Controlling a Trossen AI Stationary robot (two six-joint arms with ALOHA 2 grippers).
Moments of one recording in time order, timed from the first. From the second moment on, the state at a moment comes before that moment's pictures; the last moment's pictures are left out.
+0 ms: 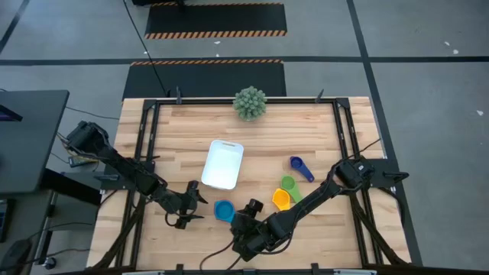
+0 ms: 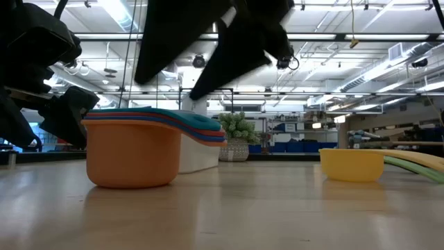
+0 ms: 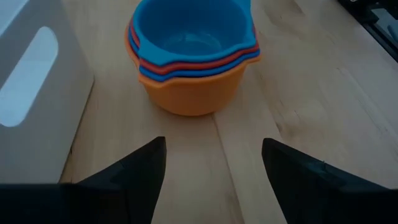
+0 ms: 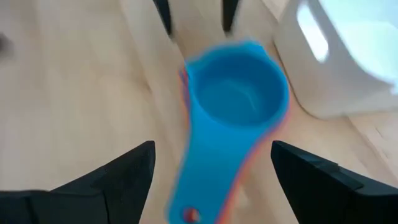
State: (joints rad) left arm -0.64 1.38 0.31 0.42 -0.32 -0.30; right arm 0.57 2.28 1.84 -0.65 0.63 0.79
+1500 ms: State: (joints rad) left arm -0.64 1.38 0.31 0.41 -0.32 -0.35; right arm 0.39 2.29 1.80 -0.72 0.24 0.58
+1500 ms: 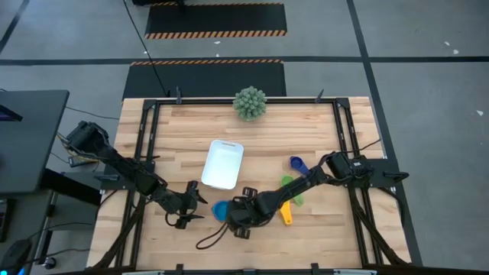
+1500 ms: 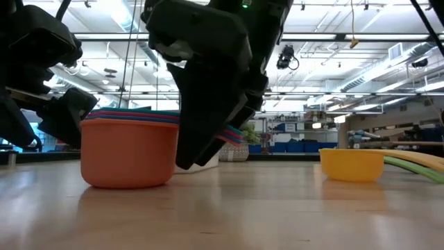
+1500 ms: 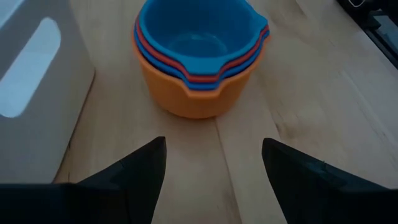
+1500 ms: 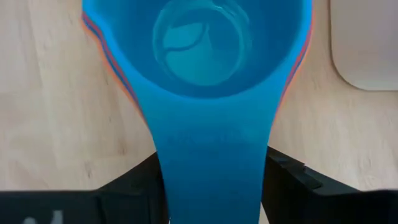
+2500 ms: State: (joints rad) left arm -0.64 1.38 0.31 0.41 -0.32 -0.35; right arm 0.41 2.27 1.80 -0.91 0.26 0.53
